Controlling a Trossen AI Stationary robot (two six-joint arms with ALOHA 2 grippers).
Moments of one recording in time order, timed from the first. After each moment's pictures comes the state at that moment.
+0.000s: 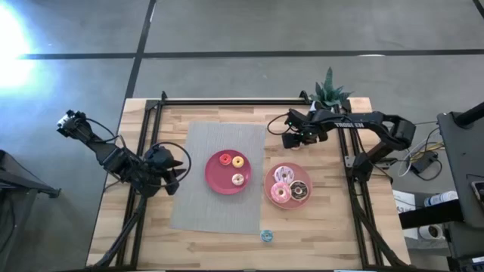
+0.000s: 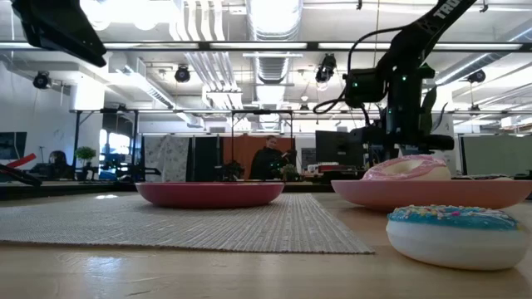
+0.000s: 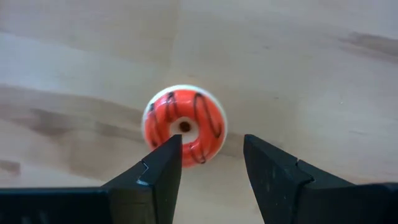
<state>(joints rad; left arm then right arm) -0.61 0.86 0.86 -1.03 -0.70 -1.09 -0.51 1.55 0.86 -0.72 0.05 0.88</state>
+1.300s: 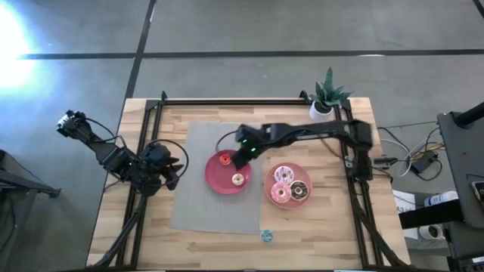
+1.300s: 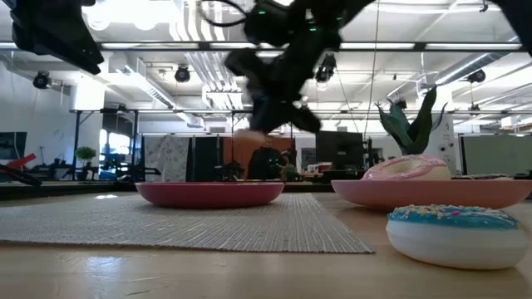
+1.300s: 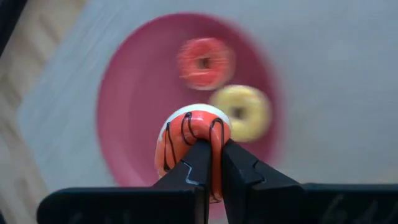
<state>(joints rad) -0.61 0.85 0.86 -1.13 -0.73 -1.26 -0.12 1.96 1.51 -0.55 -0.09 0.80</state>
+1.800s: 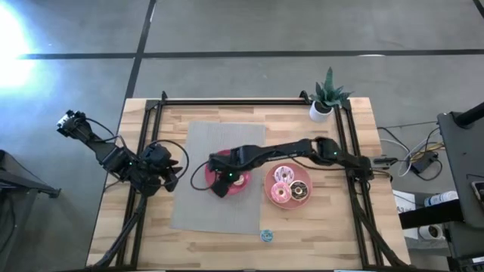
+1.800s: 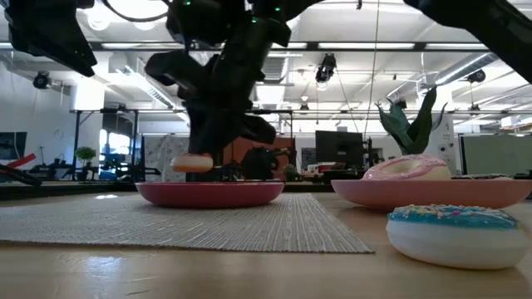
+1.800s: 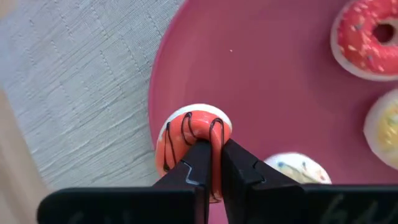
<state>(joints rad) -0.61 0.85 0.86 -1.14 -0.67 -1.26 0.04 2.37 2.07 -0.84 -0.08 0.71</state>
